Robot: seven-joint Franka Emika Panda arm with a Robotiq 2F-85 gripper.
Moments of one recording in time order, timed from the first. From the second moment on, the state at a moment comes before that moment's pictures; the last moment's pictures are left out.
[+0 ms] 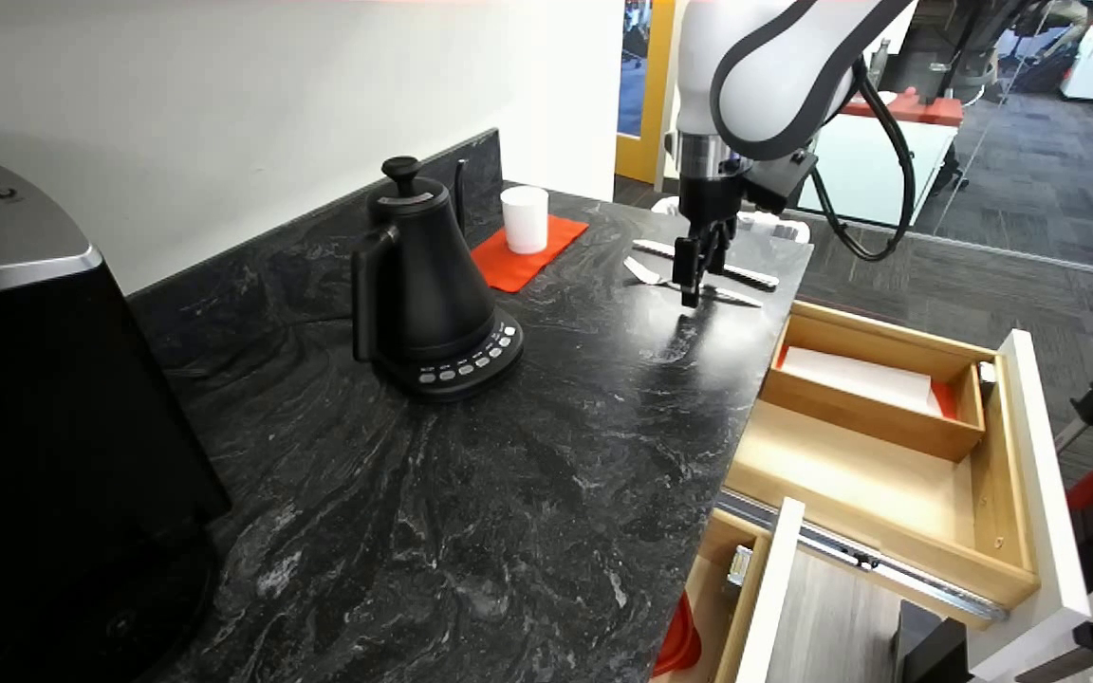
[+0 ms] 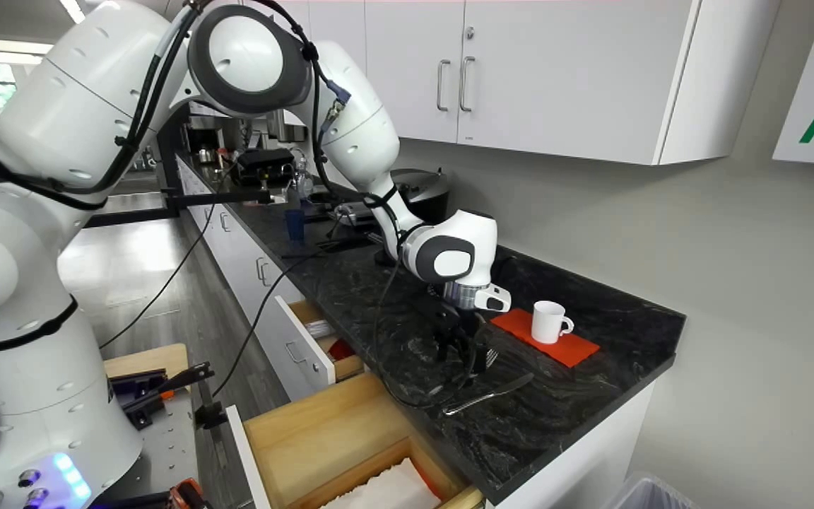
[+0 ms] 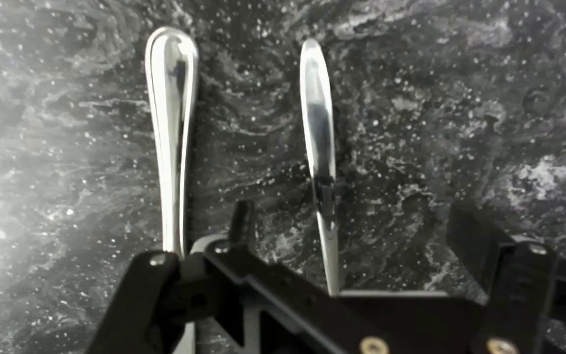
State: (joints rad) arm -0.05 0.72 -0.08 -1.84 0.01 2.49 -0.09
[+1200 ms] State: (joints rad) arm -0.12 0.71 -0.04 -1.85 0.01 2.49 -0.24
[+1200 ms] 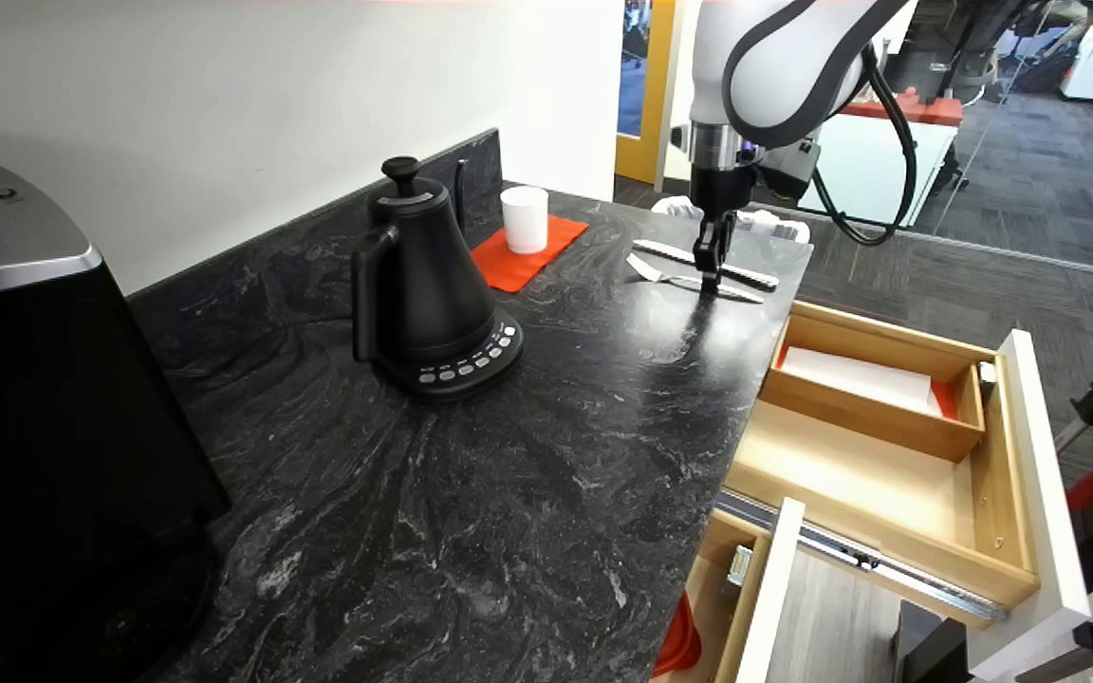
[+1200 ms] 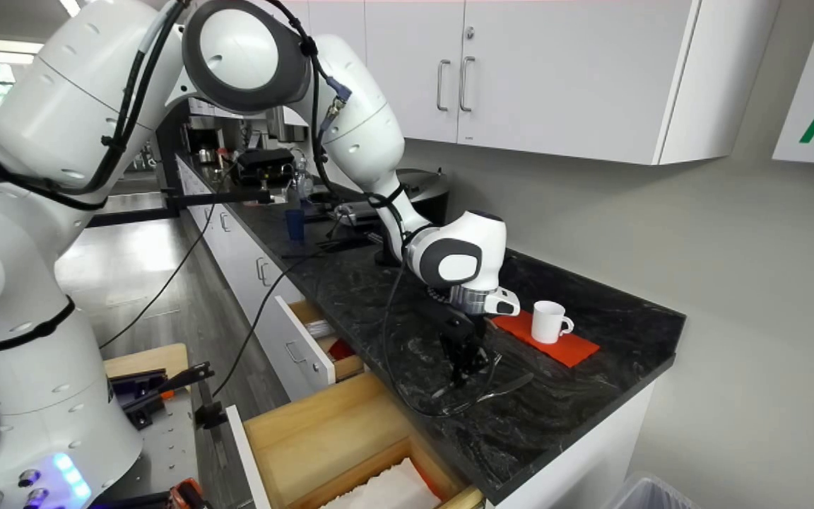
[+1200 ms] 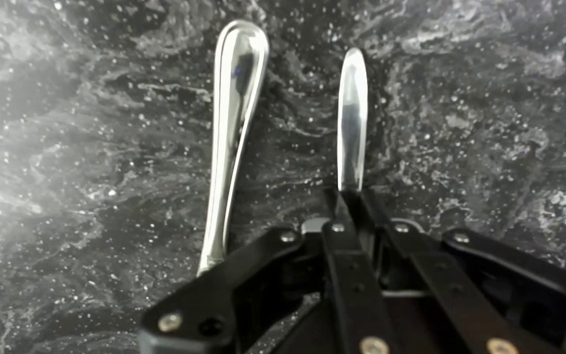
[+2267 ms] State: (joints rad) arm -0.12 0.52 -0.08 -2.02 0.01 2.50 -0.12
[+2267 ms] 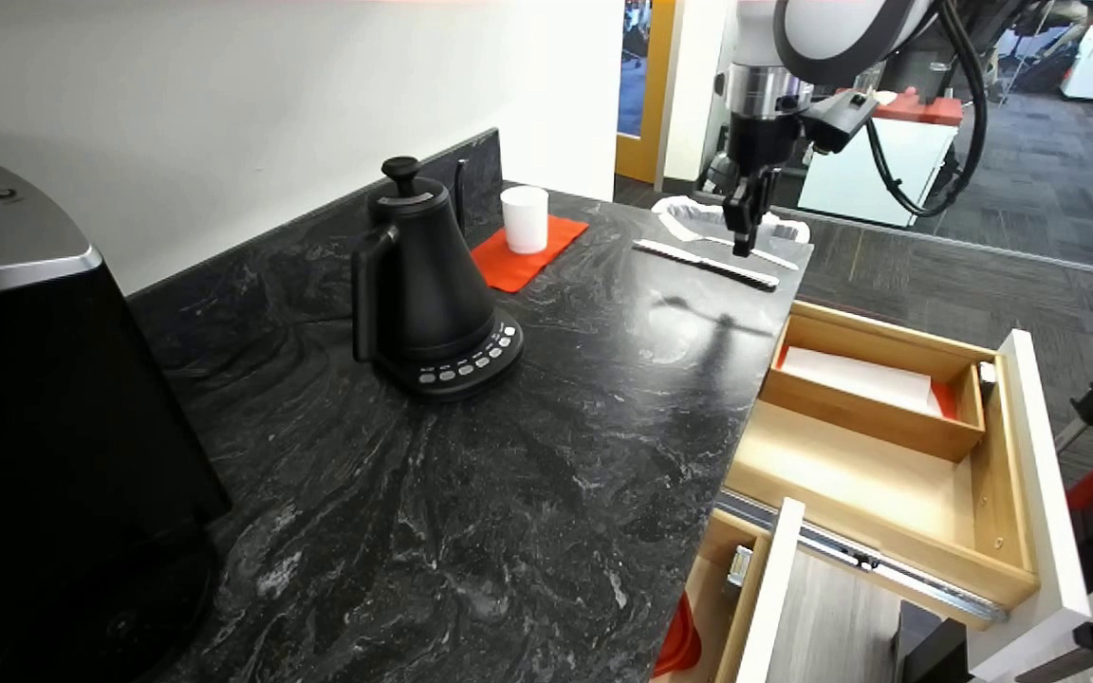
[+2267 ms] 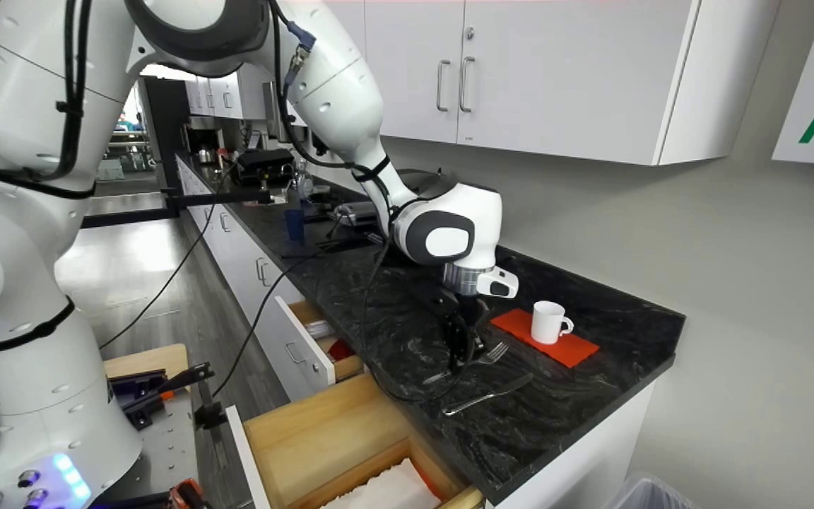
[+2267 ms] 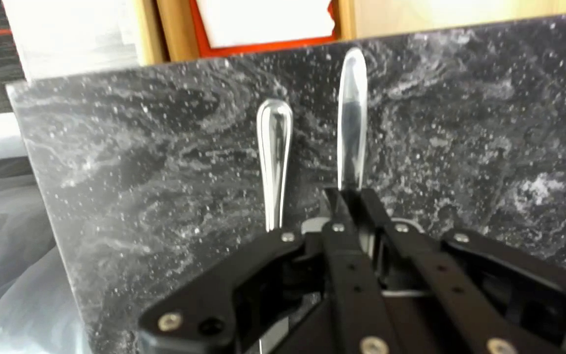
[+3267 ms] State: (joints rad) arm -0.12 0.19 -0.11 -2.59 -0.06 2.49 -0.13
